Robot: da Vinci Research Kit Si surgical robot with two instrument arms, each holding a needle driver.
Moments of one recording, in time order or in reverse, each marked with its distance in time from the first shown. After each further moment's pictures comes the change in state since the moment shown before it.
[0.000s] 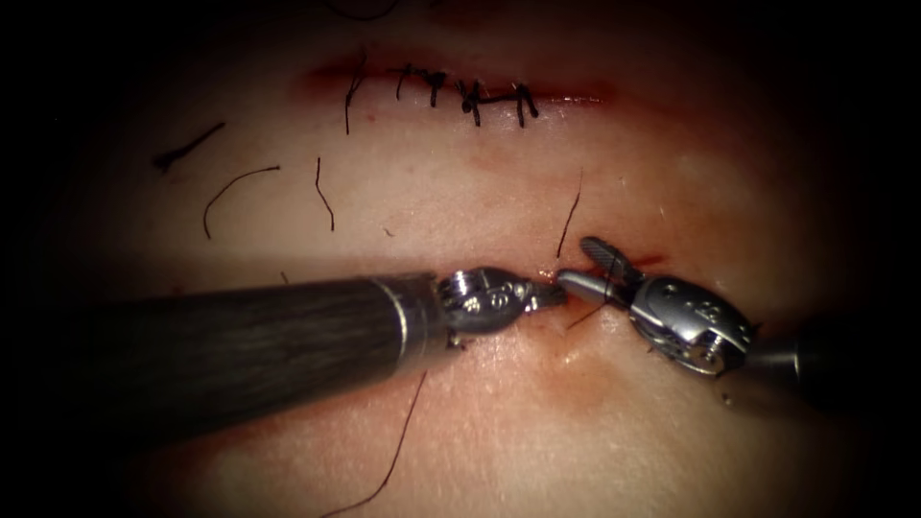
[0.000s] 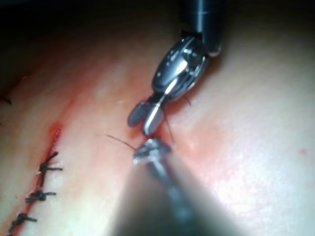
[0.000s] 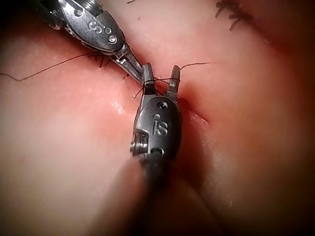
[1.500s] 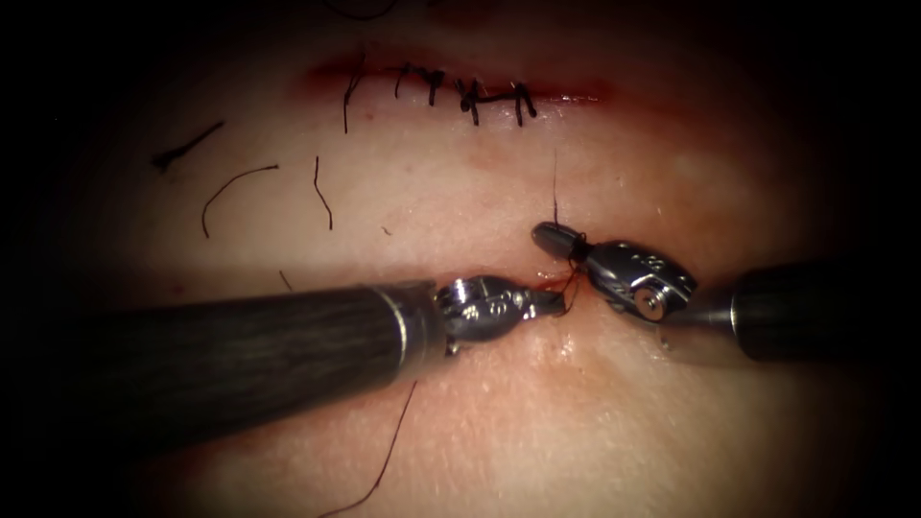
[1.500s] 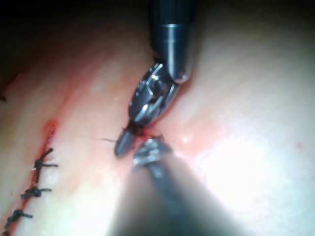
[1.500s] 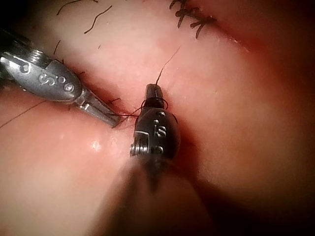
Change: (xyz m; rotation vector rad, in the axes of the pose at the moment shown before) right arm -0.004 0.001 0.007 0.013 -0.227 0.147; left arm -0.001 0.000 0.000 -0.001 0.001 0.010
